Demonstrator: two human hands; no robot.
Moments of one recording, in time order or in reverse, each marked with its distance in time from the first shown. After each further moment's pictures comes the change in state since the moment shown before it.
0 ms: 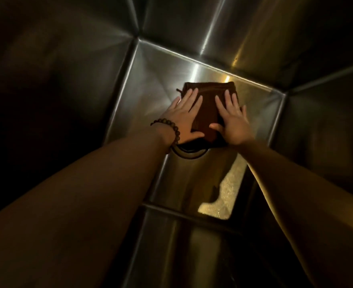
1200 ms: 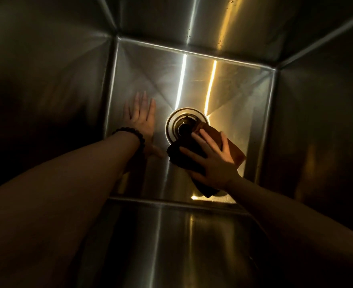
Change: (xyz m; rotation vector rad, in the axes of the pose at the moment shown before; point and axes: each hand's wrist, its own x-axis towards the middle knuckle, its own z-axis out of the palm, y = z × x) left_hand -0.052 -0.052 -0.009 0.294 -0.373 -0.197; right_hand -0.111 -0.051 0.073 -0.166 0.096 -0.251
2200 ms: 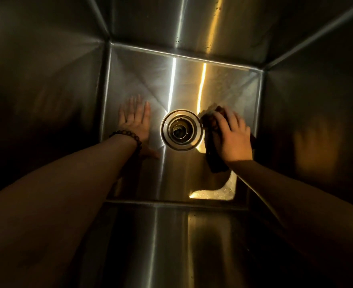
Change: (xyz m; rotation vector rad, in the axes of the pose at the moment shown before) left_hand -0.008 -0.001 -0.008 -0.032 -0.005 0.031; right_hand 0.016 0.036 -0.046 0.108 0.163 0.476
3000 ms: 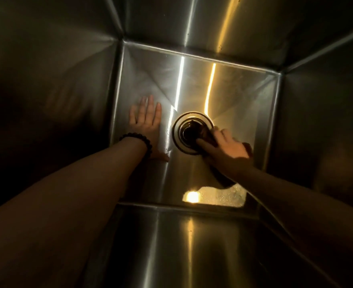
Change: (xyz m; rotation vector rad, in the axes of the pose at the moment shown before) left_hand 0.007 -0.003 0.012 0.045 0.076 -0.014; right_hand 0.000 -0.025 0.012 -0.158 -0.252 -0.397
